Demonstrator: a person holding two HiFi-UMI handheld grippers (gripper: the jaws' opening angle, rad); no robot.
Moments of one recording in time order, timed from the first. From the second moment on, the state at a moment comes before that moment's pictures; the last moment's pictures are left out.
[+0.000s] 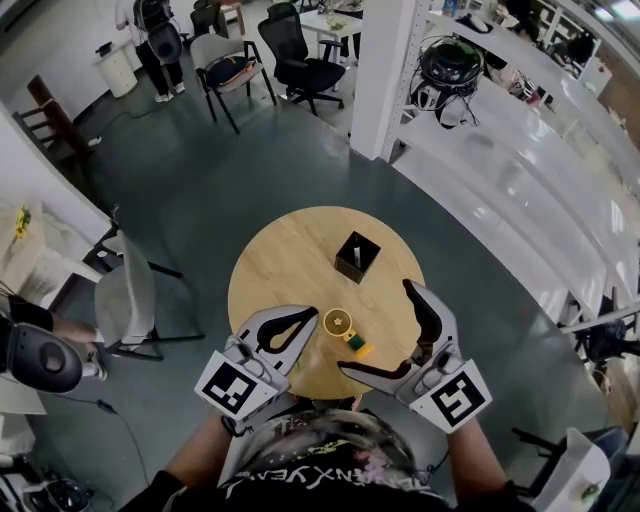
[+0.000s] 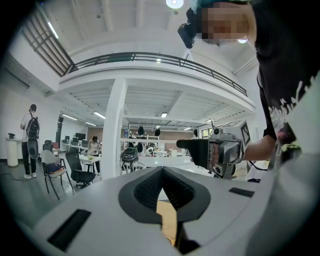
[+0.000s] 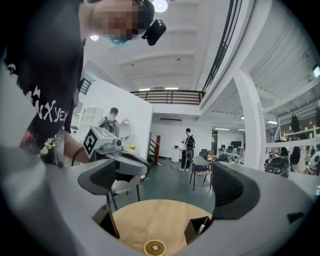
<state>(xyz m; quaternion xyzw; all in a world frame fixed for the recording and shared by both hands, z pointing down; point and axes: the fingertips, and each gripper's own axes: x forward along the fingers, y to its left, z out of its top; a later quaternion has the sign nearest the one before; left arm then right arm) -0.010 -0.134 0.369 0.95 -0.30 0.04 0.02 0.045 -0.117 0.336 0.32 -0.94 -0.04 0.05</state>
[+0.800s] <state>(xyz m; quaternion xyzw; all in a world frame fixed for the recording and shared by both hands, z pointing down) -0.008 -0.133 0.371 0.95 -0.30 0.04 0.02 0.047 -0.121 0.339 0.32 -0.94 -0.03 0.05</state>
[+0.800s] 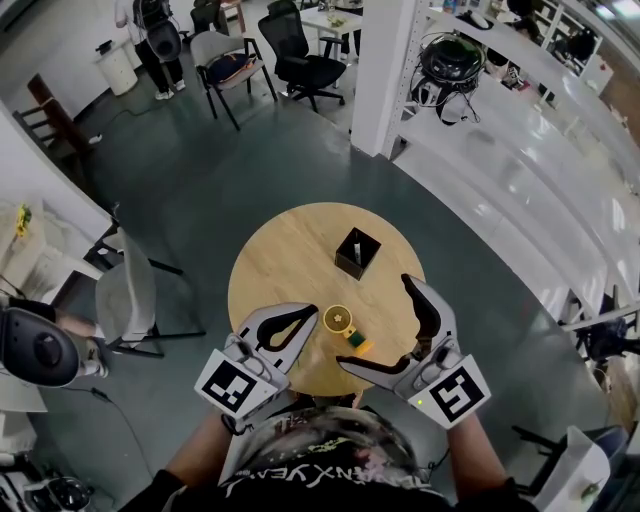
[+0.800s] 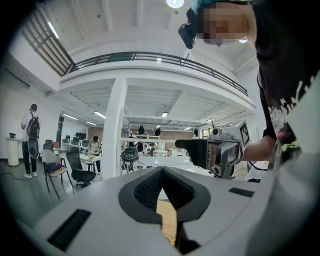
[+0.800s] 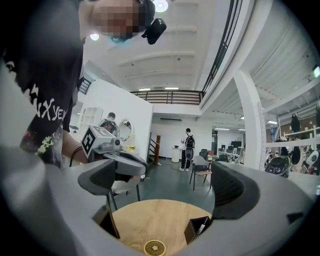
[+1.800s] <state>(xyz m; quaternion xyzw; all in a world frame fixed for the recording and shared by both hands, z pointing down) -0.012 -0.136 0.377 0.95 -0.31 0.06 0.02 0.064 -0.129 0.326 0.37 -0.93 -0.05 0.00</state>
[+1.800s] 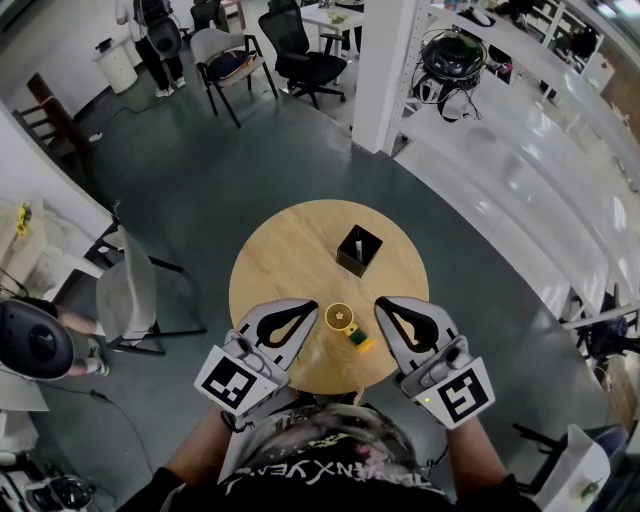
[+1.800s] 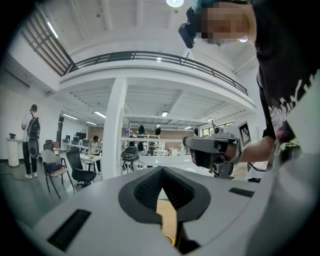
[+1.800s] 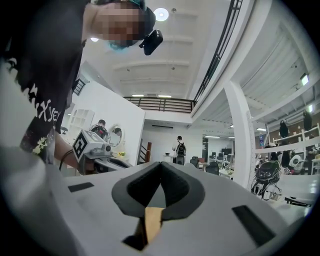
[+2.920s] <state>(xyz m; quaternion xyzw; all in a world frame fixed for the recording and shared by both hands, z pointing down) -0.010 -0.143 0.376 0.95 -0.31 0.05 0.03 0.055 -0.131 0.337 0.35 -0.94 -0.06 0.03</state>
